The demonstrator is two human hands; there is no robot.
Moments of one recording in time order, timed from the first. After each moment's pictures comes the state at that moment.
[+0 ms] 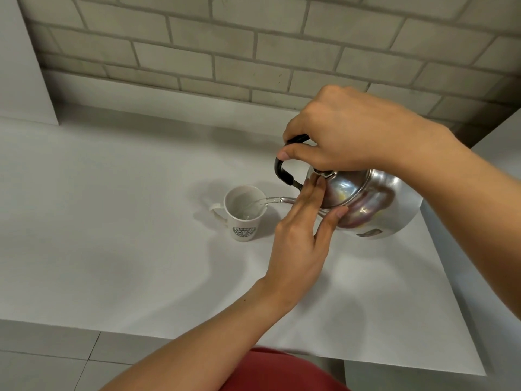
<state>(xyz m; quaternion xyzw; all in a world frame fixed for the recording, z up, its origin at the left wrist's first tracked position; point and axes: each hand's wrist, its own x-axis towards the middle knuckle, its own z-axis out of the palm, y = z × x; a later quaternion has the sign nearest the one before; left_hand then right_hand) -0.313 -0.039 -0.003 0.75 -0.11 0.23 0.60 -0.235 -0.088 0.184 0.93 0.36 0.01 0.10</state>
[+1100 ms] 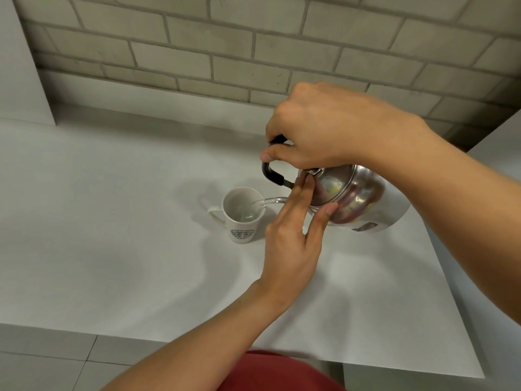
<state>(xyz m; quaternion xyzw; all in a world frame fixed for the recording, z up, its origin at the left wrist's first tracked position) -0.311 -0.033 0.002 0.73 -0.07 0.24 0.63 -0.223 -0.066 0.184 0.92 0.37 -0.01 0.13</state>
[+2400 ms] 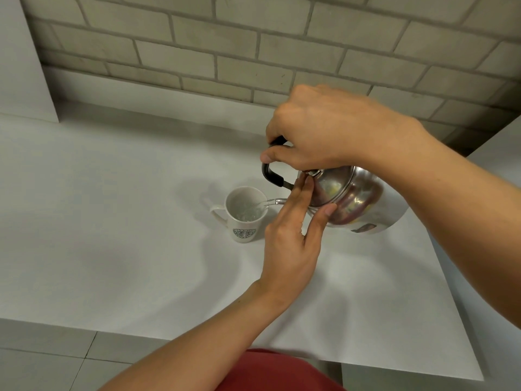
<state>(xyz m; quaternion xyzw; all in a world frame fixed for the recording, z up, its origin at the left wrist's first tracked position) -0.312 -0.028 -0.001 0.74 -0.07 0.24 0.63 -0.225 -0.061 0.183 0.92 0.37 -0.01 0.14</state>
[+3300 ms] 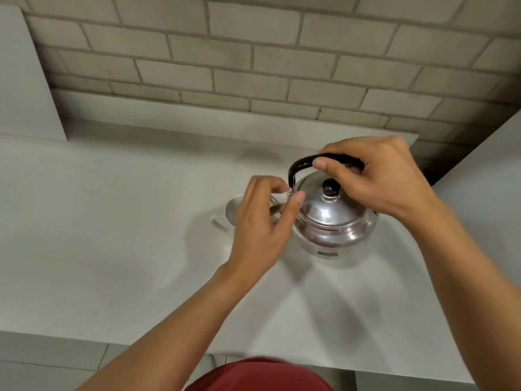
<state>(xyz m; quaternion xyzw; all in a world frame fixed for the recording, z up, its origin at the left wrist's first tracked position) -0.289 0.017 0.006 0.77 -0.08 0.26 0.58 -0.234 -0.169 0.107 0.91 0.29 0.21 -0.22</state>
